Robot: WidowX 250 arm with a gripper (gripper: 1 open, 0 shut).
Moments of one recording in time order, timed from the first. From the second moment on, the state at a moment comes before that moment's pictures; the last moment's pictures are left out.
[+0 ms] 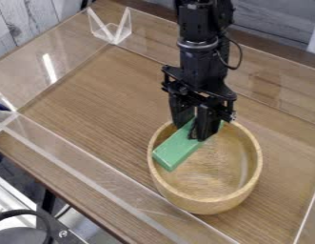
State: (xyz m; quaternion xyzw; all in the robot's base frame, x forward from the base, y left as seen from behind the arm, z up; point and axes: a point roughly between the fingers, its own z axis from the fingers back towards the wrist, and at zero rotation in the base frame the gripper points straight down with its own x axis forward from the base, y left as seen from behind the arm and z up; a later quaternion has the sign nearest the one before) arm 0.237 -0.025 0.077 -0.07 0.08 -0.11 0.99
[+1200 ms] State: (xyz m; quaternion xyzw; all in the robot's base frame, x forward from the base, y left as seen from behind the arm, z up) arm 0.277 0.031 0.090 -0.05 0.05 -0.04 1.00
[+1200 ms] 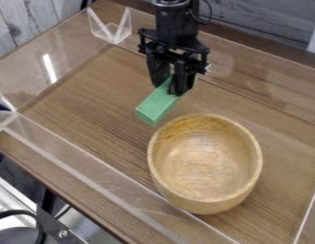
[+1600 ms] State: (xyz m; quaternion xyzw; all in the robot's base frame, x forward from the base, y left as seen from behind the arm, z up) arm 0.275 0.019 0.084 -0.05 0.05 -0.06 1.00
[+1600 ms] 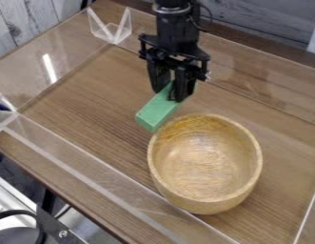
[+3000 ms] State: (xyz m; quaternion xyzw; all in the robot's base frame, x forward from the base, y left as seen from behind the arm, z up) arm 0.273 0.007 0.080 -0.04 0.05 -0.08 0.99
